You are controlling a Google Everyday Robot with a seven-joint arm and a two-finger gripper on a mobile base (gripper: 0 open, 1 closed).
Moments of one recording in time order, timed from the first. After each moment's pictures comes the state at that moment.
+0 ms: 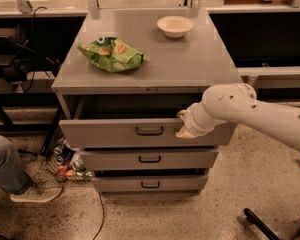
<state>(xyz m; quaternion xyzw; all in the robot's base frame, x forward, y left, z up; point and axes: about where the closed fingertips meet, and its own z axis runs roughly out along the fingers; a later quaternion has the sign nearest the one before) 0.619 -0.121 0.650 -0.69 0.67 -0.03 0.26</state>
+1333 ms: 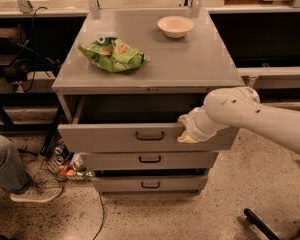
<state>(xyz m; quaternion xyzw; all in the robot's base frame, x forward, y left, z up) 0.597 -0.124 0.649 -0.69 0.68 -0.02 0.25</state>
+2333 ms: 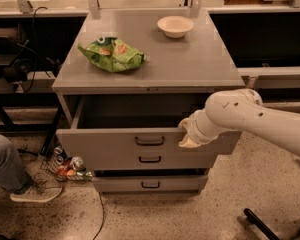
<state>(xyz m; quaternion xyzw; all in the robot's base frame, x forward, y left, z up) 0.583 -0.125 0.649 -0.69 0.68 -0.02 0.24</state>
